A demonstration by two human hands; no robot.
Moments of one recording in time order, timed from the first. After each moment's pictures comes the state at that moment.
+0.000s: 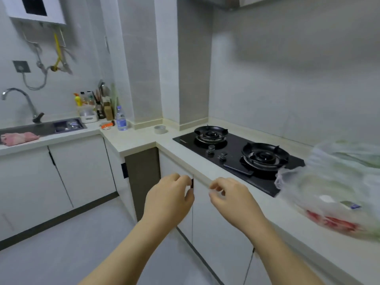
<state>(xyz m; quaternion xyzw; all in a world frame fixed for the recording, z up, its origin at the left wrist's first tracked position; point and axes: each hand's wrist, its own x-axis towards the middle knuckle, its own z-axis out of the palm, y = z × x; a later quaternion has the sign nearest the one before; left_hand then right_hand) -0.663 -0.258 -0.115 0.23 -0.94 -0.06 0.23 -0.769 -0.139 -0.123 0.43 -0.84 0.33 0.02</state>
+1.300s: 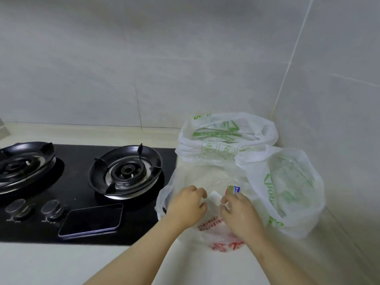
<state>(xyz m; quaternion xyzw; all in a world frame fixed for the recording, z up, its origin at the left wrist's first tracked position) -1.137 -0.137 -0.232 -0.22 -0.96 -0.19 -0.03 -1.091 0.012 -0.240 -0.06 -0.97 0.23 0.06</state>
